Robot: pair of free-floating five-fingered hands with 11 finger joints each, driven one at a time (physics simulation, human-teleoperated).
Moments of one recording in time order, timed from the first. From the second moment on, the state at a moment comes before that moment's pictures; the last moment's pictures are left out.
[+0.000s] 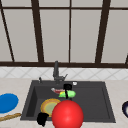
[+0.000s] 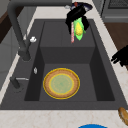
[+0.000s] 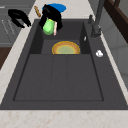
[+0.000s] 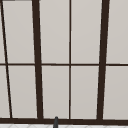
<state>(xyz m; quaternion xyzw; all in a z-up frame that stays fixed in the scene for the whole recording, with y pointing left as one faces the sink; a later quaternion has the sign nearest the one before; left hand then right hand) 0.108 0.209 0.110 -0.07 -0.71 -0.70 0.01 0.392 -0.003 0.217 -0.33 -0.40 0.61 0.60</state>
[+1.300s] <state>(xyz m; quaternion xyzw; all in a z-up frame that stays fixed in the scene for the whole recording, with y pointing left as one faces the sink) 0.108 0.209 0.110 -0.07 -0.71 -0.70 0.01 0.326 -0.165 0.259 -0.32 -0.40 0.60 0.61</state>
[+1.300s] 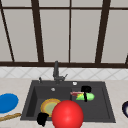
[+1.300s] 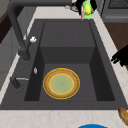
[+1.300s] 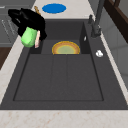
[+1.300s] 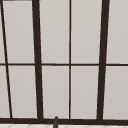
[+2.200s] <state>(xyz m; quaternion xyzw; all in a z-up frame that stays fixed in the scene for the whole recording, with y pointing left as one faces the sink) 0.108 0.209 0.110 -0.07 -0.71 -0.70 0.01 0.299 -0.300 0.266 -0.32 -0.41 0.60 0.61</state>
